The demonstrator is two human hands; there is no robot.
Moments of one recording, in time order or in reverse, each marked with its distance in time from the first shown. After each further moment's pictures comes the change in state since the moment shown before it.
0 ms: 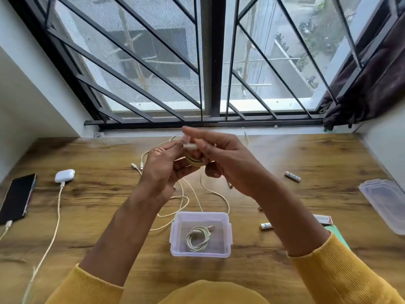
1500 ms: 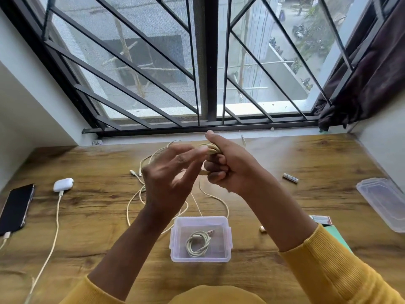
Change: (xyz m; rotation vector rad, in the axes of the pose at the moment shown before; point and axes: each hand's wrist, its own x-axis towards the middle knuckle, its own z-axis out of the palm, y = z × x) left_hand -0.005 -0.025 -0.005 0.758 0.081 1.297; right_hand 0.012 -0.011 0.003 0.481 0.276 0.467
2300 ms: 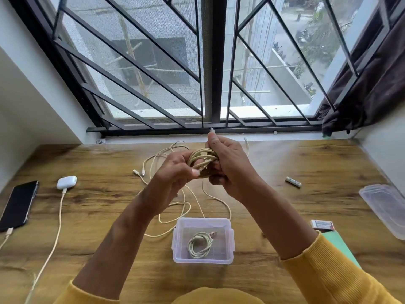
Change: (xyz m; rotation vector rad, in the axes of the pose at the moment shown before) left_hand 0.019 -0.009 -0.023 -0.921 -0.574 -0.893; right_hand 0.004 0.014 0.010 -0.263 0.049 -0.313
